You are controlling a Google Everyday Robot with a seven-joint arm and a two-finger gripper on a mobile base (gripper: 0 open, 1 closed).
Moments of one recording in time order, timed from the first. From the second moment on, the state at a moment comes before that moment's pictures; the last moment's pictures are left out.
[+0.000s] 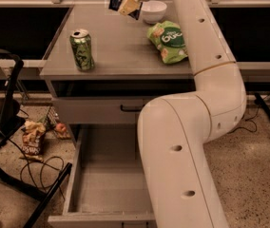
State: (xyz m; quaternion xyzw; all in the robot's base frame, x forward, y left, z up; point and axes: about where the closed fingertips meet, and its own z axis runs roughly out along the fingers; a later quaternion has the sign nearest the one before) arm 0.885 0.007 0.991 -0.60 0.64 -0.05 0.48
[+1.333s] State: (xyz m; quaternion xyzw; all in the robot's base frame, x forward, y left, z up) arm 0.907 0.091 0.932 -0.58 0.65 0.03 0.50
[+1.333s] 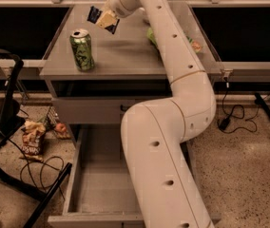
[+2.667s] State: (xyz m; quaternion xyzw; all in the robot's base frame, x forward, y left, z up) arm 0.907 0.094 0.931 -0.58 0.65 0.04 0.50
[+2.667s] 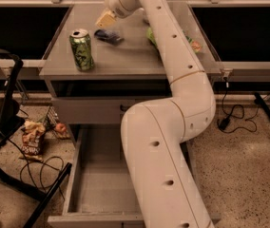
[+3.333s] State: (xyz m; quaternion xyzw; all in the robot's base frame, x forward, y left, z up) arm 0.908 0.092 0.935 -0.57 0.65 0.03 0.50
